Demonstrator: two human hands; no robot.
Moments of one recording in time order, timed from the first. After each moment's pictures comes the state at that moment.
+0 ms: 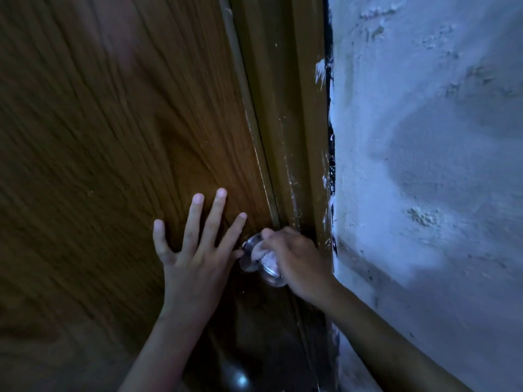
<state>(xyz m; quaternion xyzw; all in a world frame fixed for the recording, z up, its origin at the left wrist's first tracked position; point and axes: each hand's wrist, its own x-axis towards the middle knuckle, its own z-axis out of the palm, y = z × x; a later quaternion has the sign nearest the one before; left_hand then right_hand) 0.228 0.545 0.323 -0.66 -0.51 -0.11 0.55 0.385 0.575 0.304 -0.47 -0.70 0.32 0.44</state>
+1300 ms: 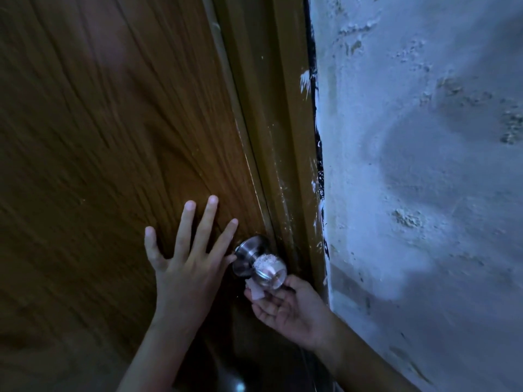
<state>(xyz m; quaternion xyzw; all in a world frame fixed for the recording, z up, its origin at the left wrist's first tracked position) 0.221 0.550 0.317 -0.67 -0.50 -0.12 0.54 0.381 0.560 0.245 -0.28 -0.03 0.87 0.40</state>
